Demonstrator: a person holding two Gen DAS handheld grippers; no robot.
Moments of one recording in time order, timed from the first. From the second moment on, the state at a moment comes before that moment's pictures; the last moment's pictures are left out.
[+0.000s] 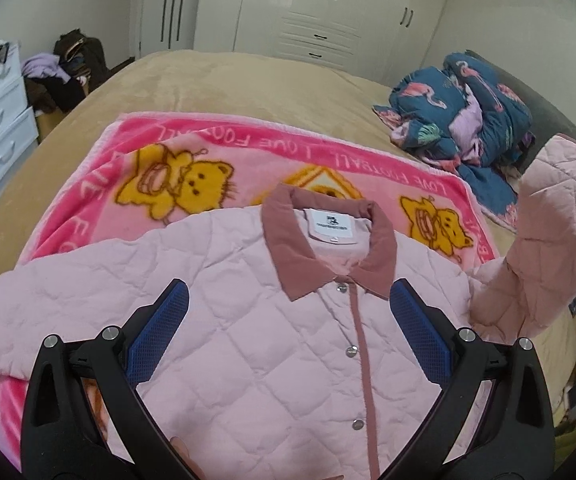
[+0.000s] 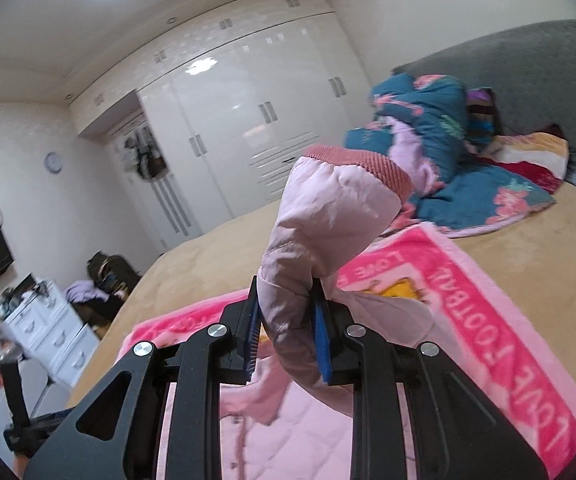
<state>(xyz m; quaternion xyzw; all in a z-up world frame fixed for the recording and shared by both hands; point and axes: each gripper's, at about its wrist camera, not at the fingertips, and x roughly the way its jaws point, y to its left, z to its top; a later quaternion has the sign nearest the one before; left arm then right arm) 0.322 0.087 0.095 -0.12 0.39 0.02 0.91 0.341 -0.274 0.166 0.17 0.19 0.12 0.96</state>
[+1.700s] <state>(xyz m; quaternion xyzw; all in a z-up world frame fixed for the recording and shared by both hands) 0.317 0.128 -0.068 -0.32 0.51 -0.03 0.80 0.273 -0.093 -0.023 0.07 0.40 0.30 0.86</state>
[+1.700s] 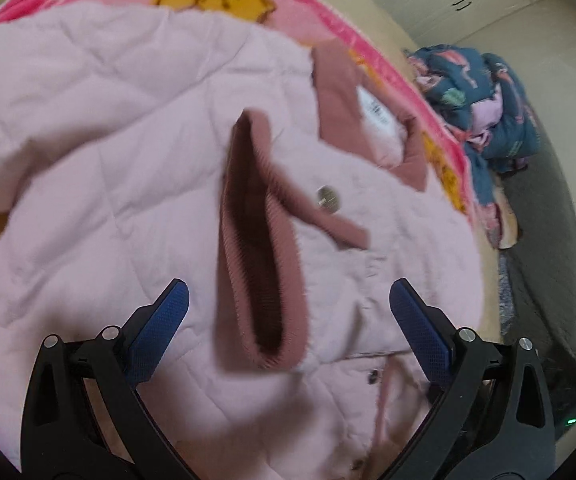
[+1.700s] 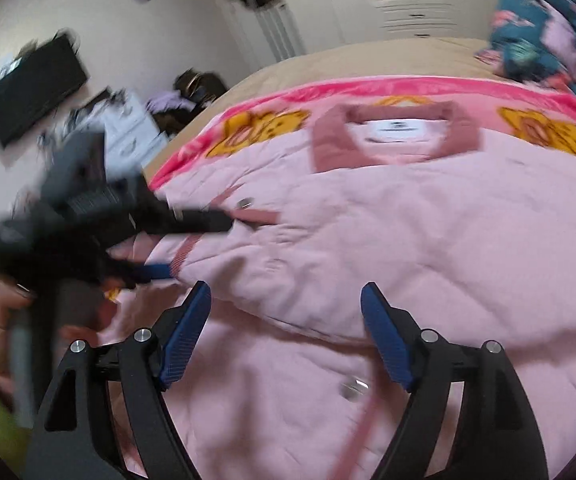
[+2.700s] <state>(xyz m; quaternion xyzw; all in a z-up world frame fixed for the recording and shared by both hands) 0.325 0.126 -0.056 -0.06 0.46 0.02 0.88 0.334 -0.197 -0.026 0.04 0.42 0.12 0.90</state>
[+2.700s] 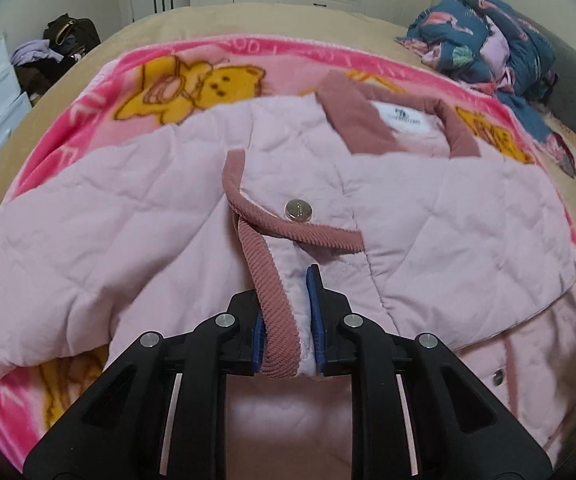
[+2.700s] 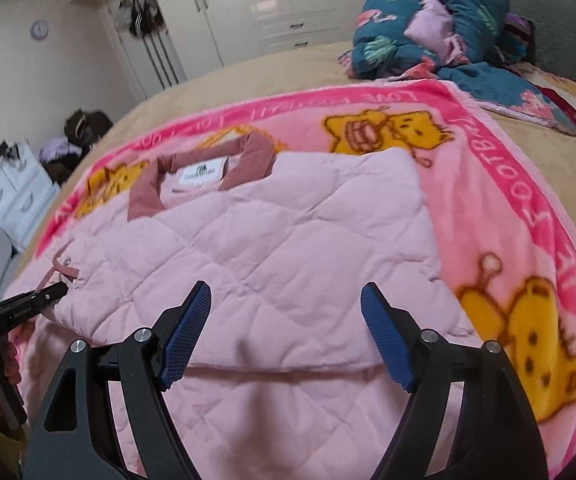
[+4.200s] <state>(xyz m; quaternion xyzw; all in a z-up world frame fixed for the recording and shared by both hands) 0.264 0.130 0.000 -0.10 0.43 0.01 0.90 0.270 -0.182 0.010 0.08 0.40 0.14 0.90</state>
